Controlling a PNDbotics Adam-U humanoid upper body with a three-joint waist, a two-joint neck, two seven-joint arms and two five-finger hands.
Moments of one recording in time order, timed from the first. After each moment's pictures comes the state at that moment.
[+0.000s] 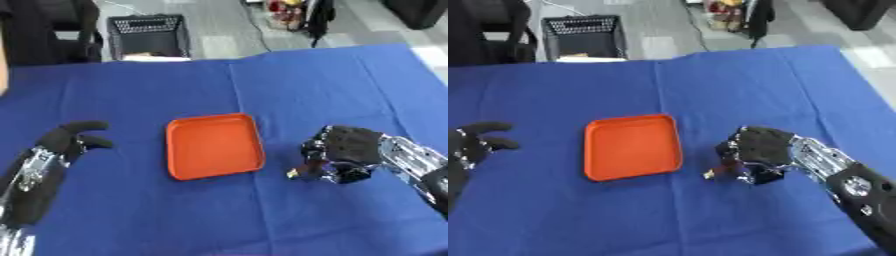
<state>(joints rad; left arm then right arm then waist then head) -0.09 0.21 -0.03 -1.85 0.03 -0.15 -0.36 -0.40 -0.75 0.42 -1.40 1.28 -0.64 -0.18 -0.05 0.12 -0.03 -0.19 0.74</state>
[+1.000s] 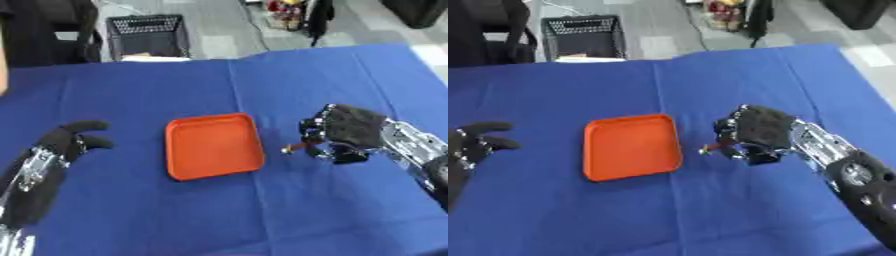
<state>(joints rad) -0.09 0.21 -0.03 -1.85 0.03 -0.15 -0.36 -0.47 -0.72 0.35 -1.46 1.27 -0.57 -0.17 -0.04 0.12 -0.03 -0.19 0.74</state>
